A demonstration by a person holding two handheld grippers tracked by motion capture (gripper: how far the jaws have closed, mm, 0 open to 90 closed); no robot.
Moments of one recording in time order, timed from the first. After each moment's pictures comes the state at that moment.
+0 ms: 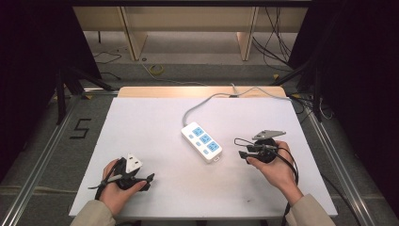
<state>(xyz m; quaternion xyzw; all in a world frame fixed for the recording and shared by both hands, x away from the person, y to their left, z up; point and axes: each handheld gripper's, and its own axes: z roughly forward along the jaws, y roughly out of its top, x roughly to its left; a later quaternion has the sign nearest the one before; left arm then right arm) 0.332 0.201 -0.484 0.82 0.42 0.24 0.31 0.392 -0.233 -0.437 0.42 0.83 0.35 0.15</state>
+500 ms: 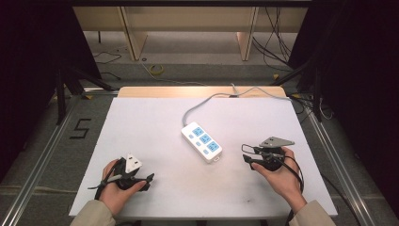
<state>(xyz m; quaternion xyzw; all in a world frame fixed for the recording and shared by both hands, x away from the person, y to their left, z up) 0.332 0.202 -0.484 0.82 0.42 0.24 0.31 0.375 -0.249 -0.451 0.42 0.81 0.38 0.19</state>
